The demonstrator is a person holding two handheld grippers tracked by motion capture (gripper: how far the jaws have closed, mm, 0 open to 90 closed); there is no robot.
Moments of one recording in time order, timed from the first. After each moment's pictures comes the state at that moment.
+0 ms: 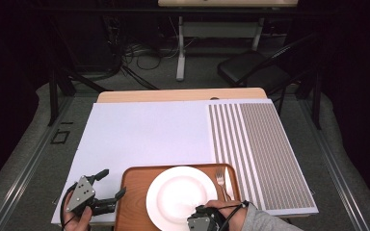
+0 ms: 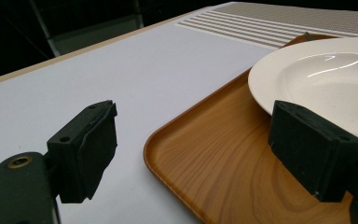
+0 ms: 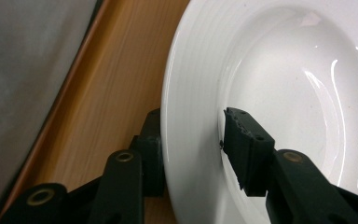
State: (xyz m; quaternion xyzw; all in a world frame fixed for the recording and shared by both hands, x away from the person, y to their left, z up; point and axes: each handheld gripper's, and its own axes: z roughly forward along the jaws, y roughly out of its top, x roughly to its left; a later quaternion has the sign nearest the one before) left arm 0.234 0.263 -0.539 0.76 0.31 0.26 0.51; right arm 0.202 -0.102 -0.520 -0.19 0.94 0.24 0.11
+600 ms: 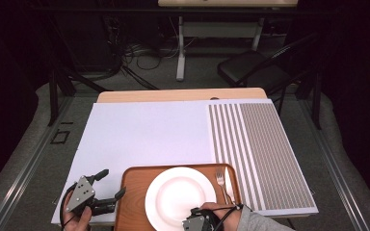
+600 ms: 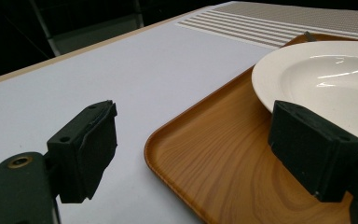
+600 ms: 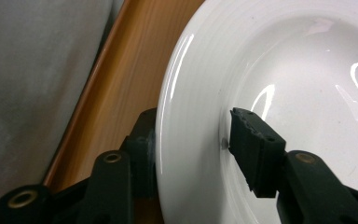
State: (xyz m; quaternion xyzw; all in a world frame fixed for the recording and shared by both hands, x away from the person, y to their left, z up) left arm 0.234 0.263 -0.540 0.76 0.31 0.26 0.51; right arm 0.200 -0.092 -0.531 -0.16 0.95 0.26 0.07
